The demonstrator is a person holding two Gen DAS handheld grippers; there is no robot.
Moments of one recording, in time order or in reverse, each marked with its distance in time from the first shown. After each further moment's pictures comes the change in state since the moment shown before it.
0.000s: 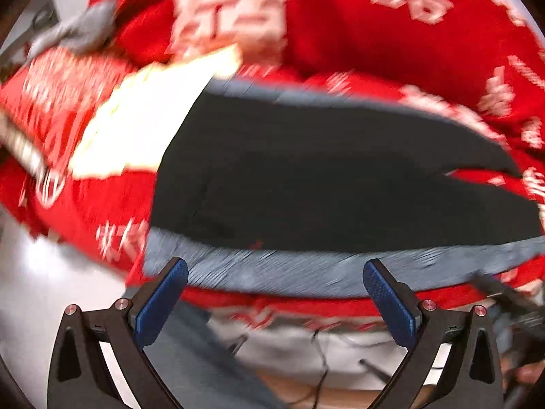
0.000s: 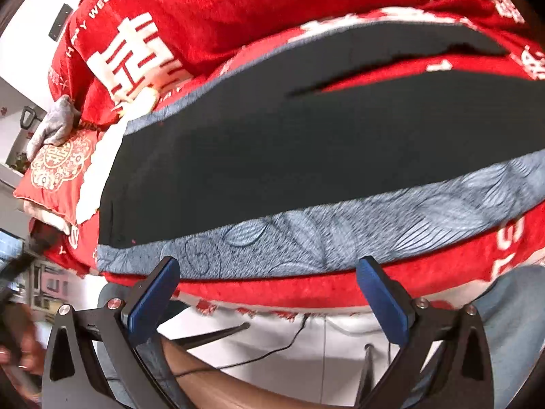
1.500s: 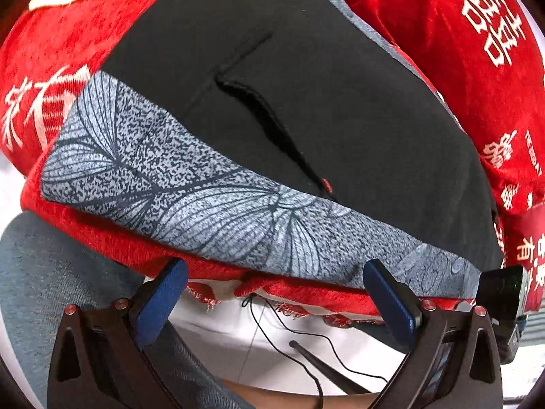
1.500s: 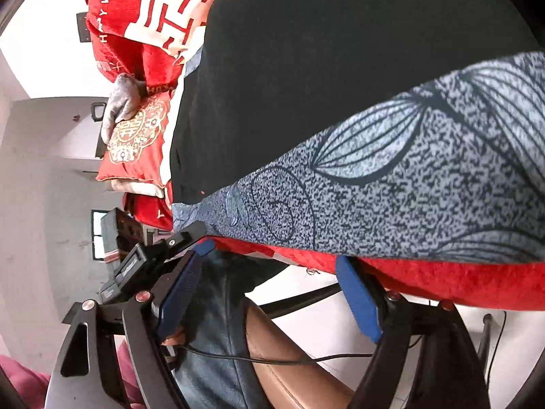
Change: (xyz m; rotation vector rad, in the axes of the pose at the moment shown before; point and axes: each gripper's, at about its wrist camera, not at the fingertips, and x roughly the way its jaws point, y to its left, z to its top) left arm 0.124 0.068 -0.028 -0.313 0.225 -0.382; right arm 0.115 0.012 -0.031 0.117 0.269 0.534
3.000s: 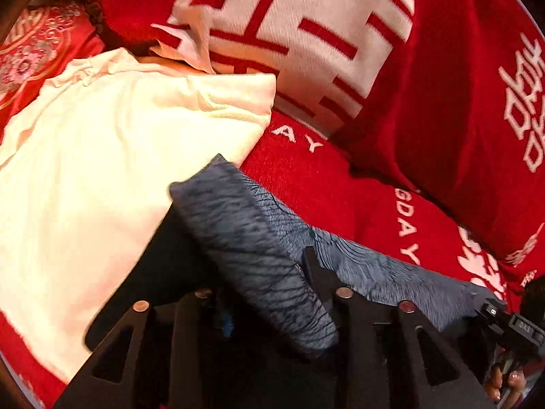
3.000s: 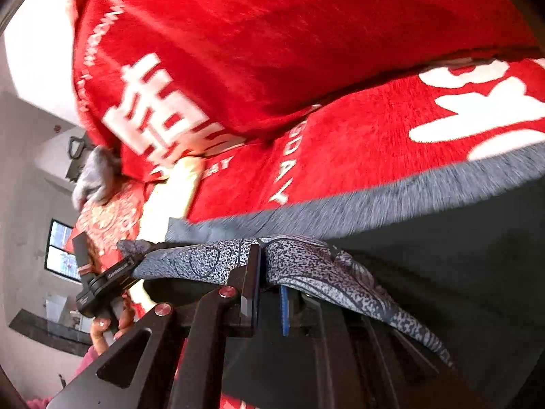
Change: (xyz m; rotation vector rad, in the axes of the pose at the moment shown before) left arm 0.028 -0.066 0.271 0.064 -0.277 0.141; right arm -0.036 0.044 0.300 -0.145 -0.208 -0.236
